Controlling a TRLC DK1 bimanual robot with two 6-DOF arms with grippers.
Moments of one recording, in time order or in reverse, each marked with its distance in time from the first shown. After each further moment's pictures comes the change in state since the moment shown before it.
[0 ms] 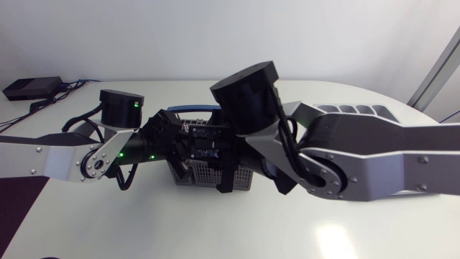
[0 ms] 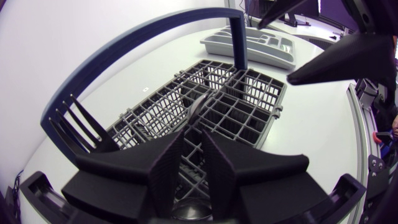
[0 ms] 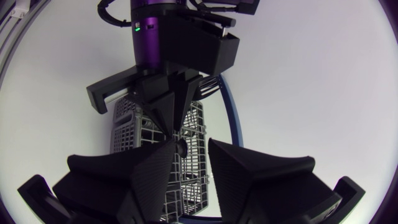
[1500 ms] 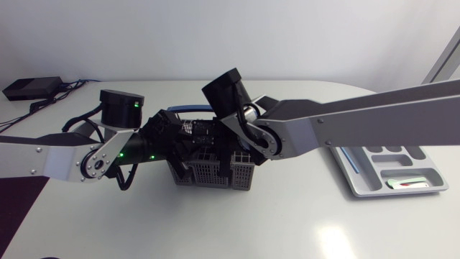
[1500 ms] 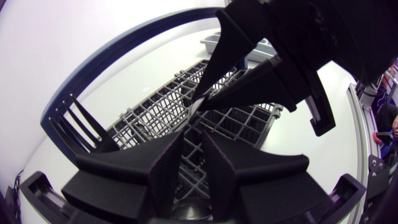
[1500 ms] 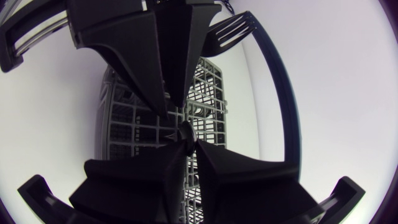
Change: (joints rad) left arm 0.000 0.000 0.000 0.000 -0.003 0.000; right arm -0.129 0.273 0.177 -0.072 -0.058 -0.004
